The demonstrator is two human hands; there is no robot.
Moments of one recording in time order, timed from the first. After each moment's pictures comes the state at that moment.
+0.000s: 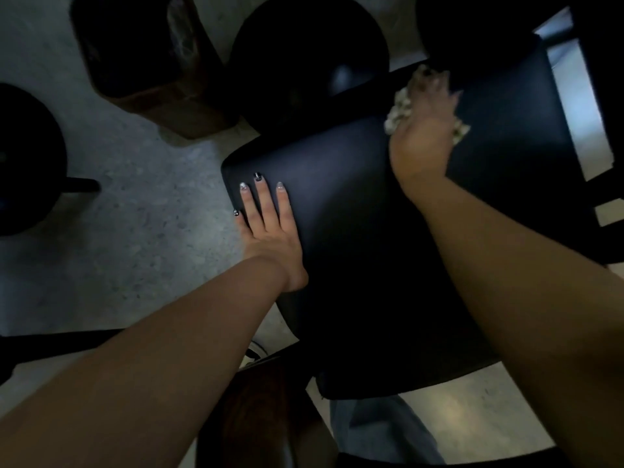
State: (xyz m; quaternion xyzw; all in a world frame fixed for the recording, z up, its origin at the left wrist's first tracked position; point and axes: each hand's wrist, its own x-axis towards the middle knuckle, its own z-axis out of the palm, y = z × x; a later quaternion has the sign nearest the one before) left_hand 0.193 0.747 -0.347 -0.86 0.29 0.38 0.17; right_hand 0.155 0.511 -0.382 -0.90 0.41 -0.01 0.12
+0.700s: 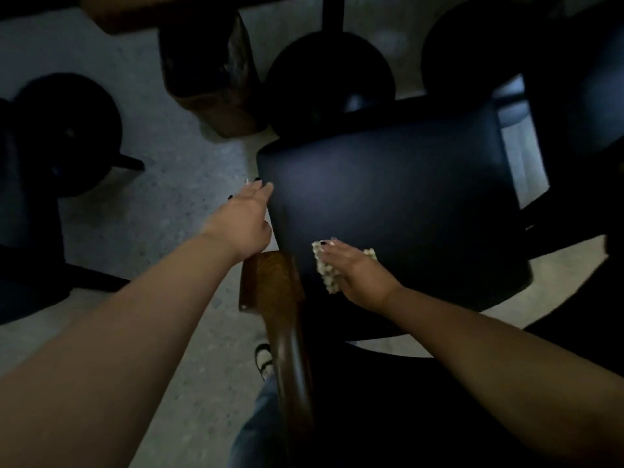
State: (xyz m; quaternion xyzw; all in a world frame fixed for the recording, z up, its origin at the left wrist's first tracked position) left_hand 0.195 0.805 -0.193 -0.88 0.29 0.37 -0.03; right_hand 0.007 0.664 -0.281 -0.90 0.04 0.19 0.39
